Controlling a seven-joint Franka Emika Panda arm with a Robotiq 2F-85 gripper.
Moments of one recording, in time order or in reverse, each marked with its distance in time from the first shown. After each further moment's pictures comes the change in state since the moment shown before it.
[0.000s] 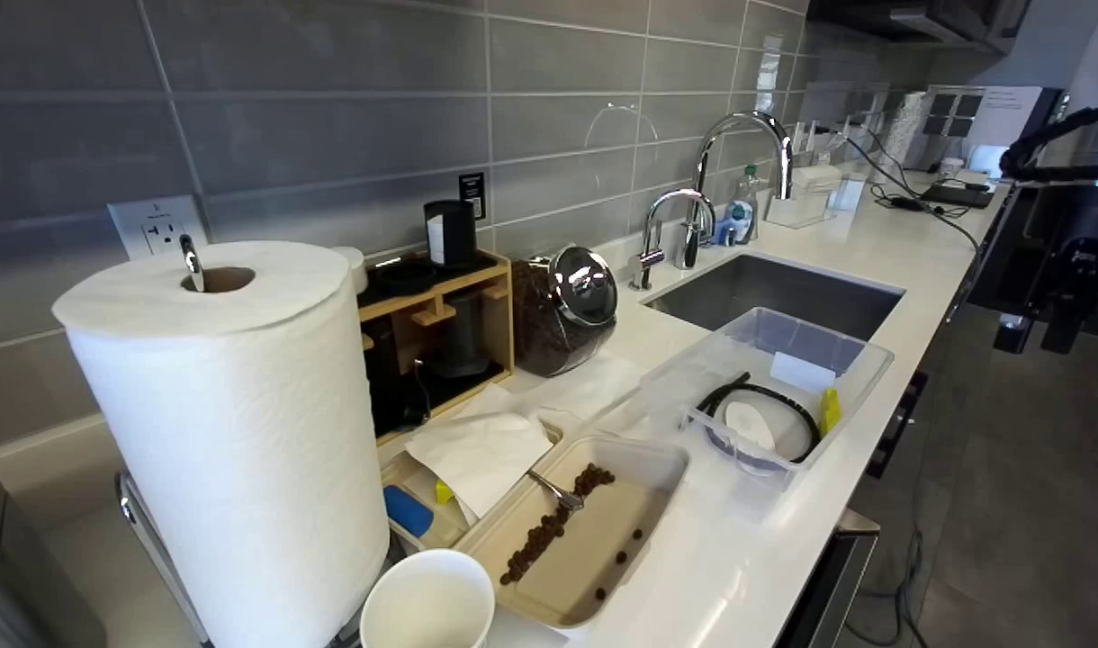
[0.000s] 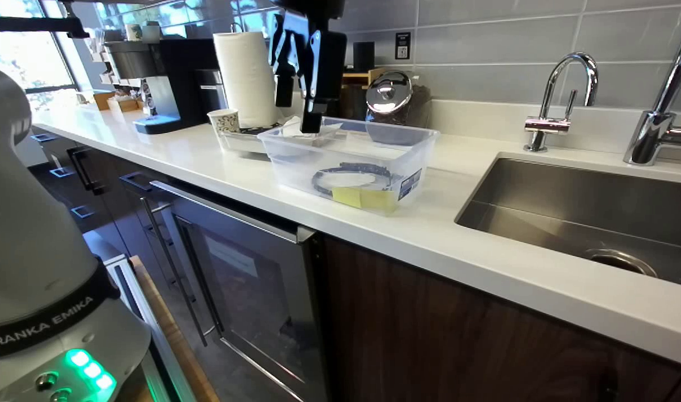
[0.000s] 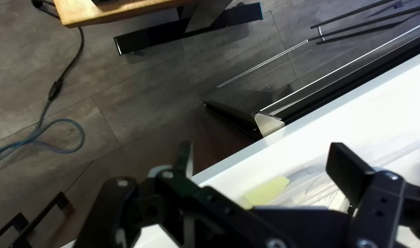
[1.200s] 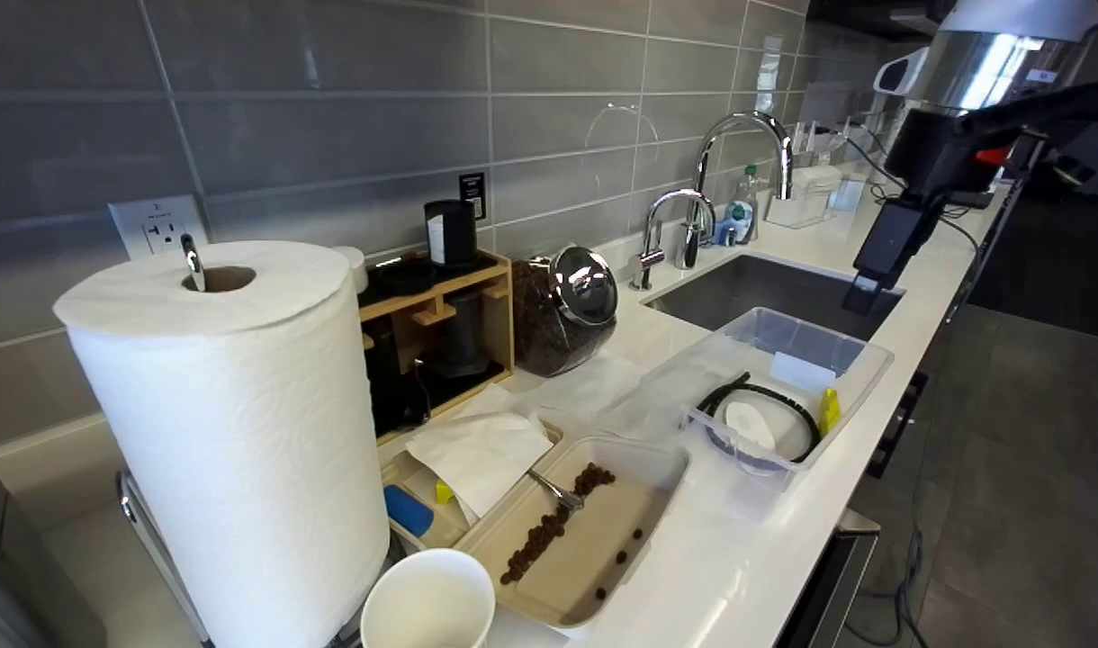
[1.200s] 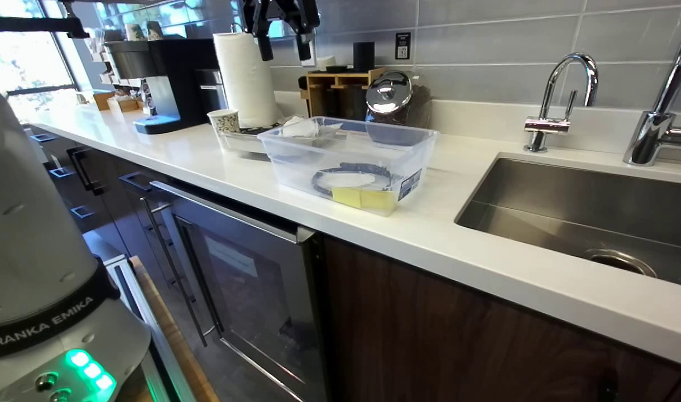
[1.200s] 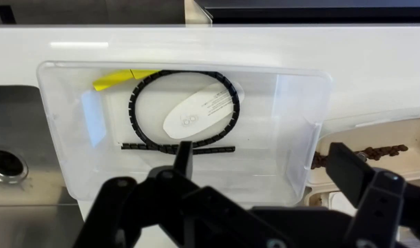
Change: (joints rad) arm 0.232 -0.025 0.318 0.054 0.051 0.230 0.028
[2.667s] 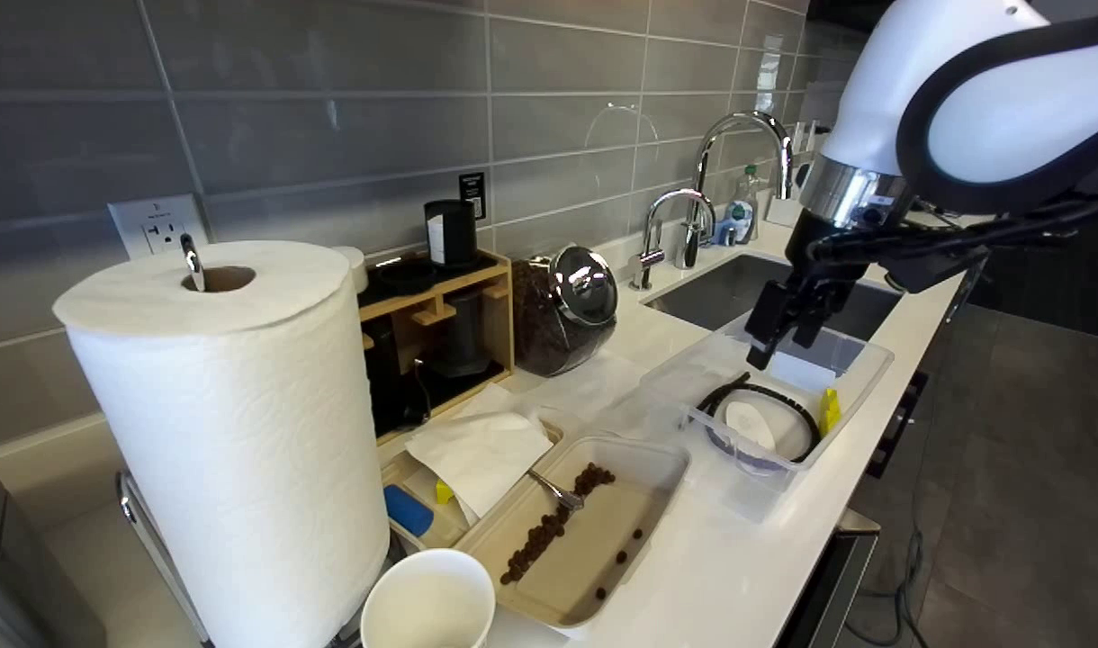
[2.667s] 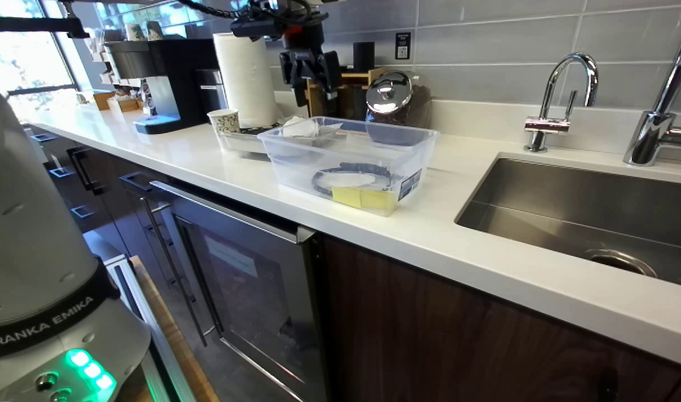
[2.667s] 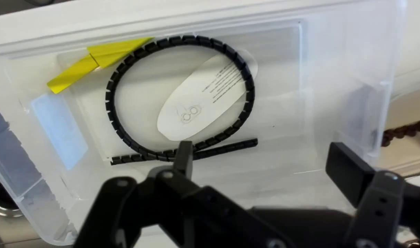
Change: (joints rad) arm -0.010 0.272 0.024 -0.030 -0.011 0.320 0.201
